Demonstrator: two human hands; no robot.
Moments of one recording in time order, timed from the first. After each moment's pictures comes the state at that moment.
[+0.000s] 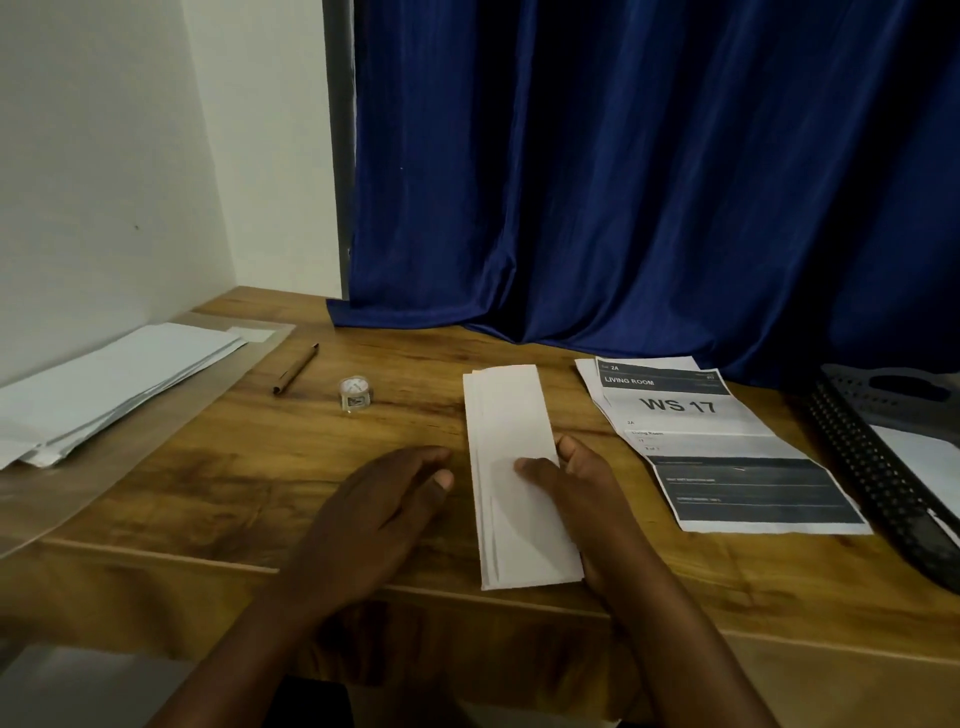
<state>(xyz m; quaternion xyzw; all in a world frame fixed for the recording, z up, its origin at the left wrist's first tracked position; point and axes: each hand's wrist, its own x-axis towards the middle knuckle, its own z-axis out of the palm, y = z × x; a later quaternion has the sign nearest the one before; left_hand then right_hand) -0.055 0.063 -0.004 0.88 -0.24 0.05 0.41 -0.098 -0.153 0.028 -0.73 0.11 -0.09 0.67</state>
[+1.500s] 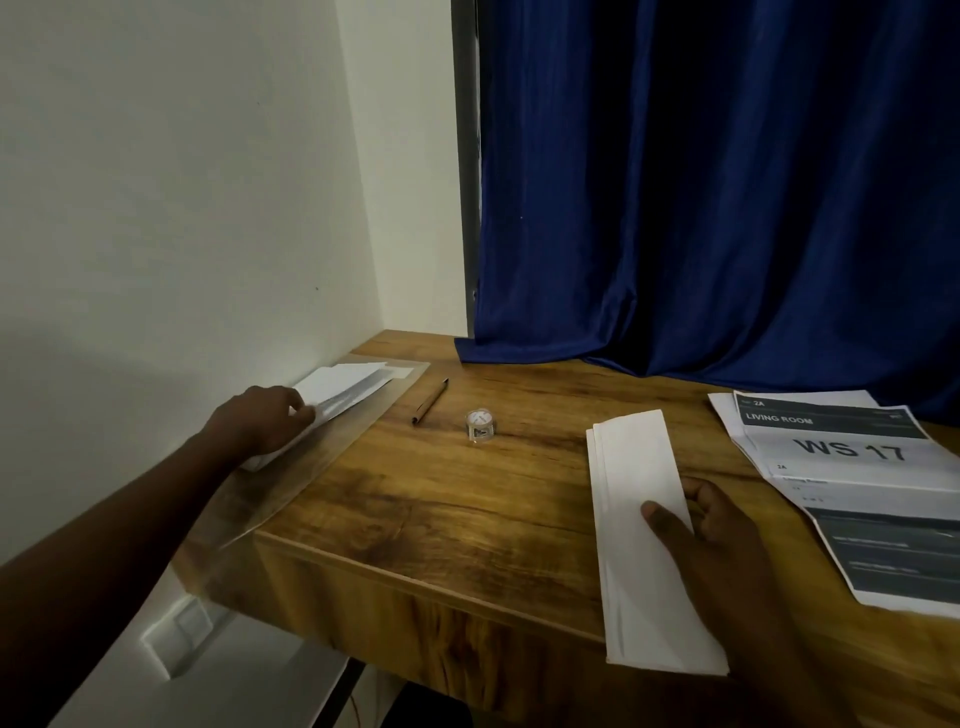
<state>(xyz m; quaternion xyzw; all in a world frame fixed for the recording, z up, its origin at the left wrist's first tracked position) 0.099 0.312 0.053 1.00 0.05 0.08 0.01 -0.085 -0.153 0.000 -0.82 0.10 -0.19 0.53</state>
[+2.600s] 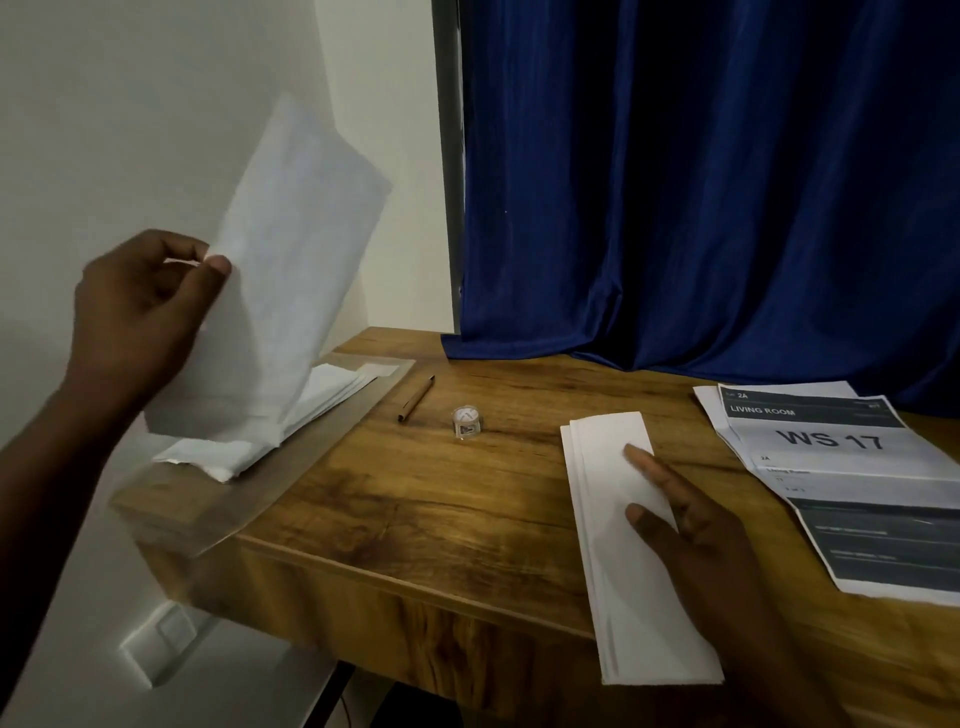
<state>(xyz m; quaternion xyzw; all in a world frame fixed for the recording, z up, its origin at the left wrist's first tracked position) -0.013 0.274 0.169 0.80 -0.04 0.42 0.42 -0.103 -0.154 0.014 -0.84 -0.03 -0.17 0.52</state>
